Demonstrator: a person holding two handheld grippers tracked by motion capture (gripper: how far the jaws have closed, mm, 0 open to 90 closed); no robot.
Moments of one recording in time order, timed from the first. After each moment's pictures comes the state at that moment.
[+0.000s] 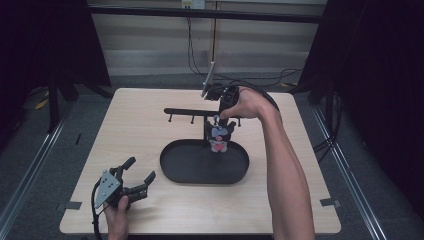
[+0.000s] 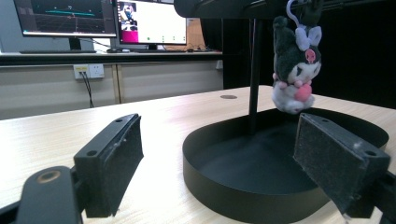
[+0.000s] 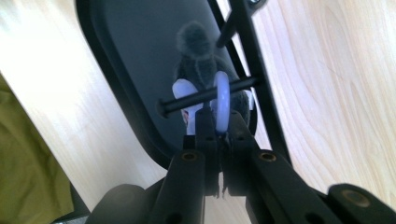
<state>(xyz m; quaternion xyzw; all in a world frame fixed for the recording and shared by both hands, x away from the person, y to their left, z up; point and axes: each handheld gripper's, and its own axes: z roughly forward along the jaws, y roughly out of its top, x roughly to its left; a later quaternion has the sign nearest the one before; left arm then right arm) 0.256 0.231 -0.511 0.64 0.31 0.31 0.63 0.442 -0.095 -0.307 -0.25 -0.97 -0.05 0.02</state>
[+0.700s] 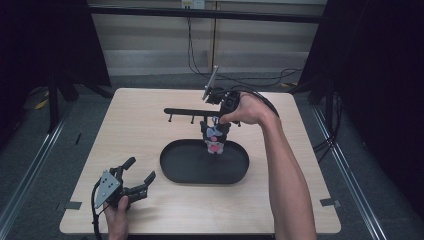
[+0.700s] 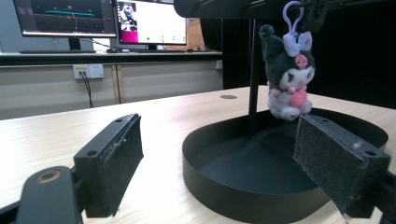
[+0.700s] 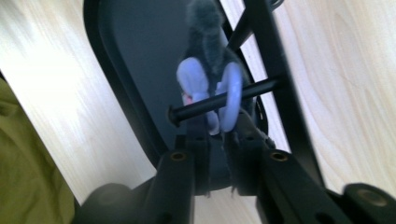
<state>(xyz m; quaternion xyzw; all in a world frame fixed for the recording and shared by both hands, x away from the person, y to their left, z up) 0.256 0.231 -0.511 0.64 0.31 0.30 0.64 0.434 -0.098 -0.316 -0.26 -0.96 -0.08 0.02</state>
